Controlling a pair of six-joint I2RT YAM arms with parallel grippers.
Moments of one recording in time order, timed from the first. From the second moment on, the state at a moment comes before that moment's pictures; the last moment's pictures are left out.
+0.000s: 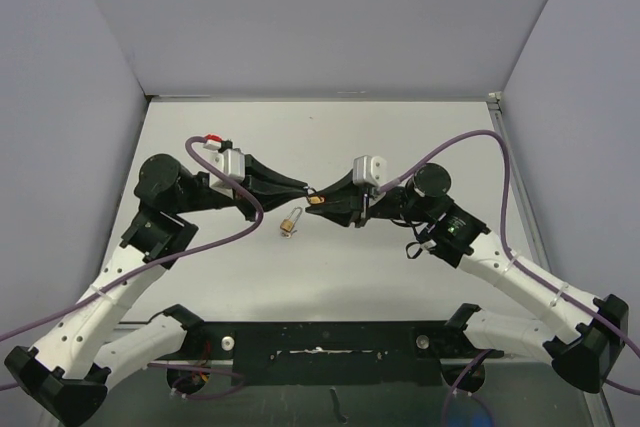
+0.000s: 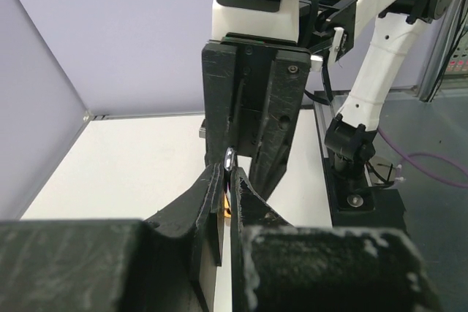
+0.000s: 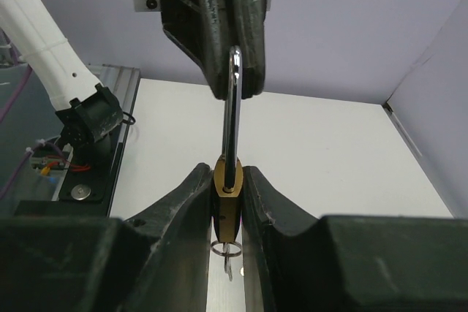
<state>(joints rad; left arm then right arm) -0.56 0.92 1.00 0.19 0.93 -0.11 0.79 1.05 0.93 0.21 -0.69 -0.14</state>
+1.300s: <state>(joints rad) -0.56 0.91 1.01 0.15 0.92 -0.09 0.82 1.02 0.84 0.36 -0.64 -0.11</state>
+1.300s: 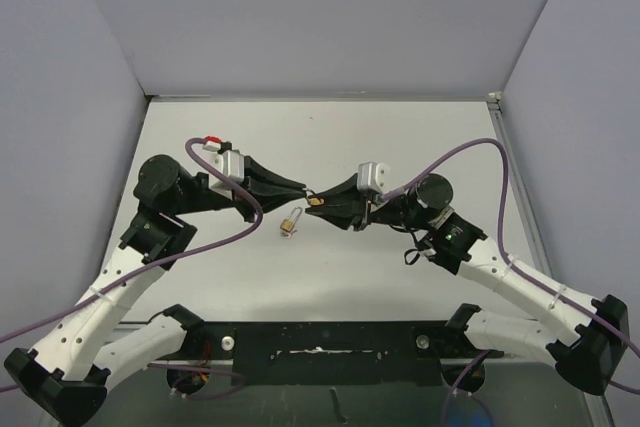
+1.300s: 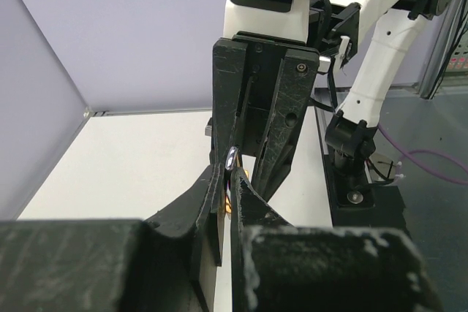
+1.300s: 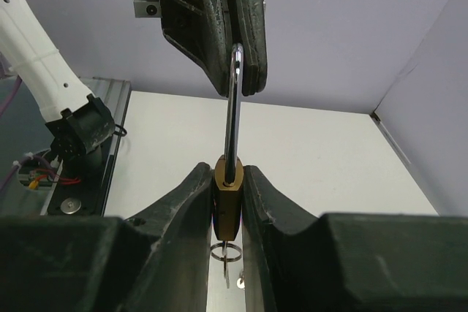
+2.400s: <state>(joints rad) -0.55 0.95 1.00 0.23 1.03 -0.10 0.82 1.02 0.91 0.25 -0.68 -0.13</state>
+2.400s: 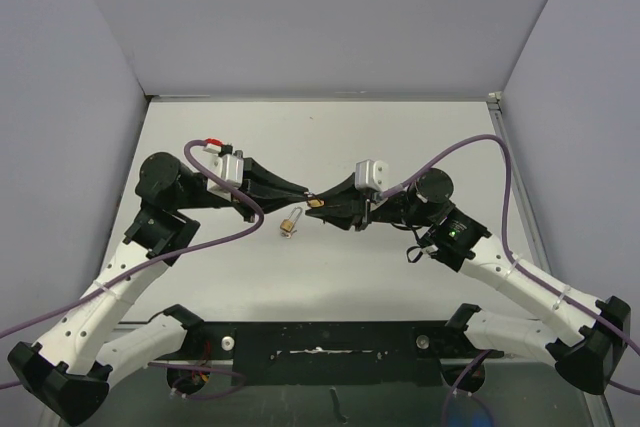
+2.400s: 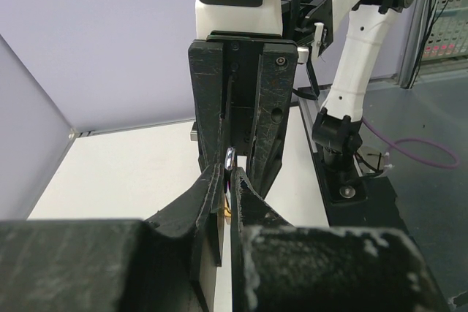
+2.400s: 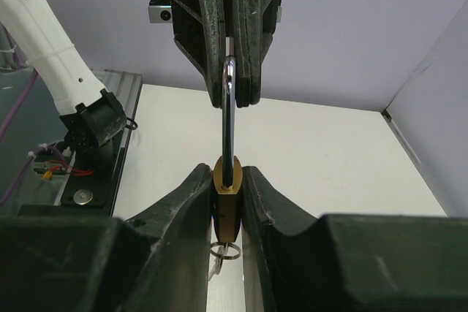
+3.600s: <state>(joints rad) -0.56 1.00 1.00 0.32 1.01 -0.14 0.82 1.01 0.97 0.16 -0.60 -0.14</state>
